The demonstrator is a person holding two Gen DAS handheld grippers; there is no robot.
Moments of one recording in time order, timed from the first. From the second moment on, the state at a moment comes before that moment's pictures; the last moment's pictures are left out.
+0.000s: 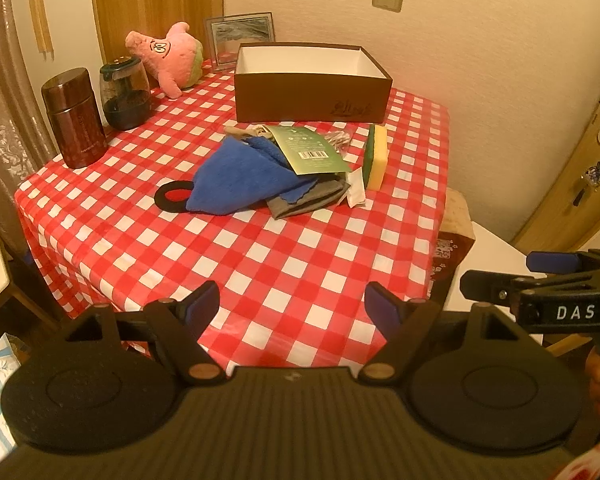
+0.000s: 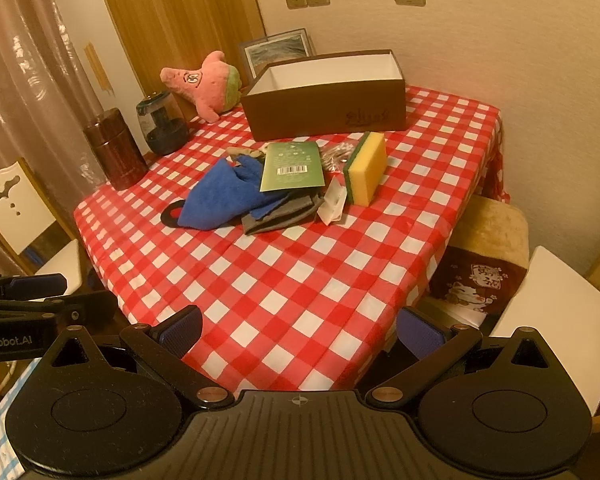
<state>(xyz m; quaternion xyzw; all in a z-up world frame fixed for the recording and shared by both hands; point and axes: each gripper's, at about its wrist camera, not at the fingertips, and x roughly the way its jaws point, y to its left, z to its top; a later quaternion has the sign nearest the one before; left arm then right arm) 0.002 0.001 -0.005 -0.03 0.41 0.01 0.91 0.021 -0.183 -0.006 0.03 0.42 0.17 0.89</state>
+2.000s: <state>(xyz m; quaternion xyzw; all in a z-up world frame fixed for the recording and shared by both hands) 0.208 0.167 -0.115 0.02 0.47 0.03 0.88 0.199 -0.148 -0.070 0.13 0.43 0.09 0.89</state>
